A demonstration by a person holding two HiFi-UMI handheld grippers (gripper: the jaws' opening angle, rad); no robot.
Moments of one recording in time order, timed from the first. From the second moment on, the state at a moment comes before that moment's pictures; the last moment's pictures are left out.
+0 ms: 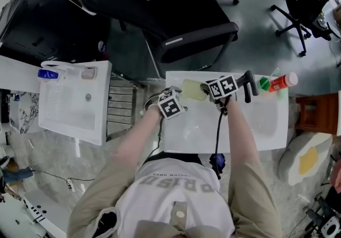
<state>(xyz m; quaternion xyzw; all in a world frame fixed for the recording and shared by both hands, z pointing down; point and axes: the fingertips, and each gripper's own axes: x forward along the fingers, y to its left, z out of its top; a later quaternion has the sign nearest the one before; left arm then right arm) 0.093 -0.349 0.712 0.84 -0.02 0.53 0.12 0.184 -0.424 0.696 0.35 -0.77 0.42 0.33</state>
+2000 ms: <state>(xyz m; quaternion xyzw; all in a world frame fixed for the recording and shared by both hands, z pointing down) 0.097 -0.352 0.716 0.83 -0.03 0.54 0.14 0.197 -0.457 0.701 0.36 -0.79 0.27 0.41</state>
